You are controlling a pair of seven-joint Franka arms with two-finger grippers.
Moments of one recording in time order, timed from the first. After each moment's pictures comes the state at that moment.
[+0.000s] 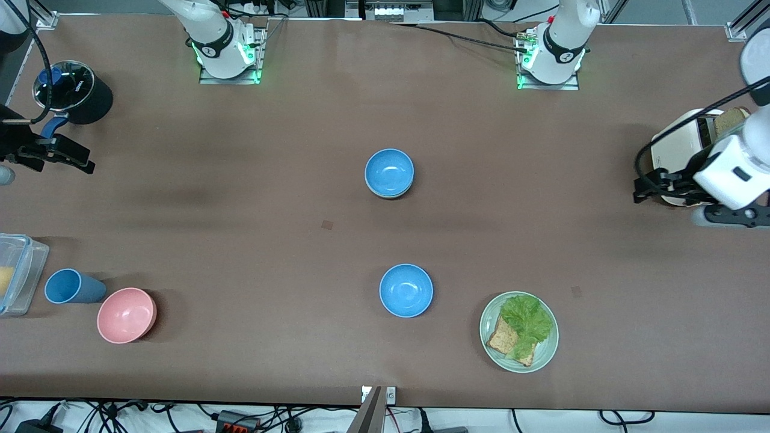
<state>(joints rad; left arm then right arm) -0.05 0.20 0.04 -1.48 -0.01 1.65 0.01 -0.01 0.05 -0.06 -1.64 -0.01 1.70 -0.04</state>
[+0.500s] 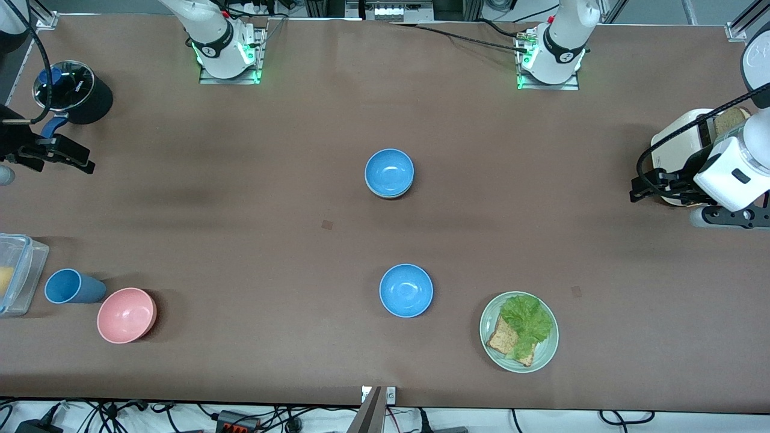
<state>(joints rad) -0.05 0.21 0.04 -1.48 -0.04 1.63 0.00 -0.01 0.05 -0.06 -1.64 -0.01 1.70 -0.04</state>
